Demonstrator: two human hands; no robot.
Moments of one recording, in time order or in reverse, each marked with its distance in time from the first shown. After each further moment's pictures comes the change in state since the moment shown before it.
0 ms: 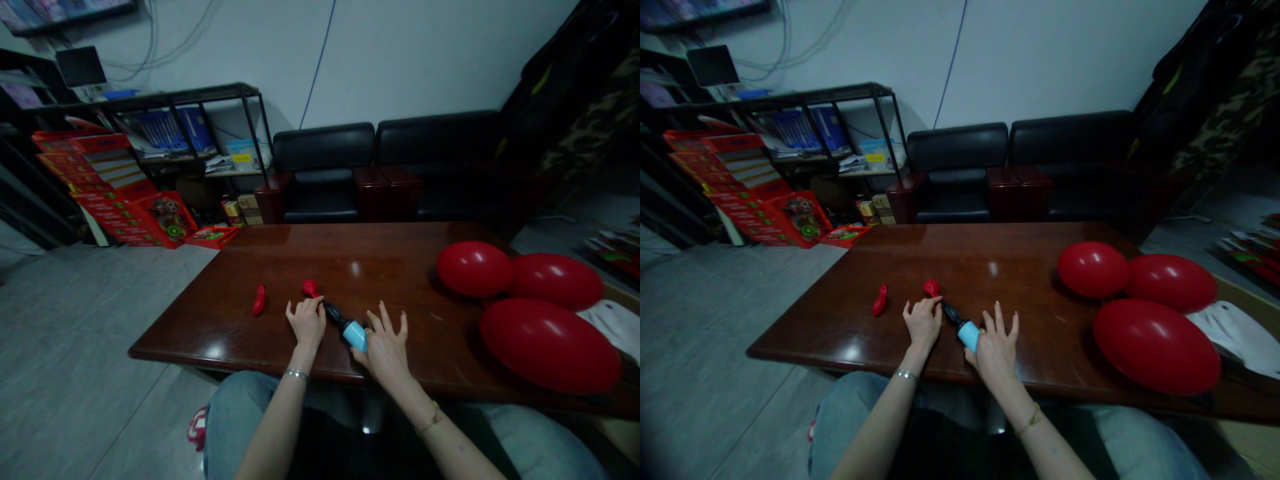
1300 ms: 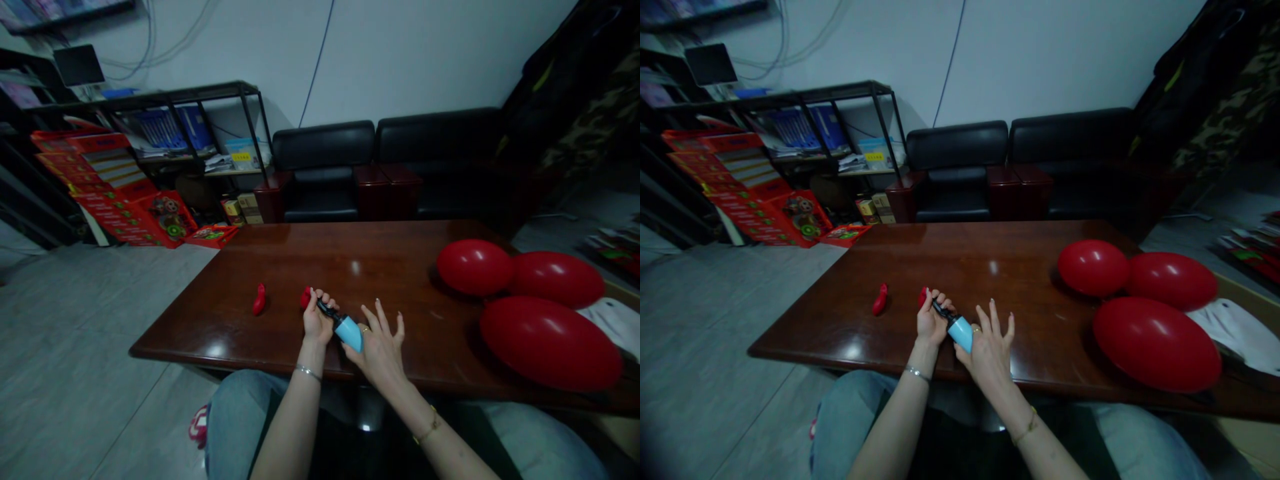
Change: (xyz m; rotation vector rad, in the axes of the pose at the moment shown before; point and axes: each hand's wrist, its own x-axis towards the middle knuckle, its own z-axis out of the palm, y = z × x) left_hand 0.014 0.033 -0.004 -2.271 -0.280 -0.746; right_hand -0.004 -0.014 0.000 0.147 0.187 0.011
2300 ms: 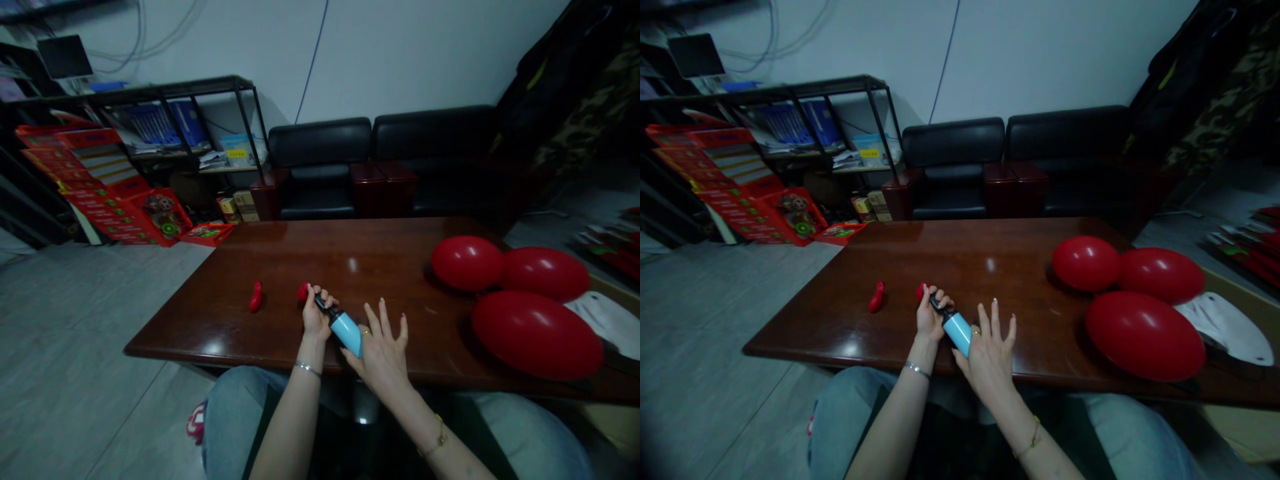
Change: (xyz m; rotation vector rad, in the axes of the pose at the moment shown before) left_hand -0.001 -0.008 0.005 0.081 0.027 0.038; right_hand -0.014 -0.002 -0.019 -0.115 -0.054 -0.004
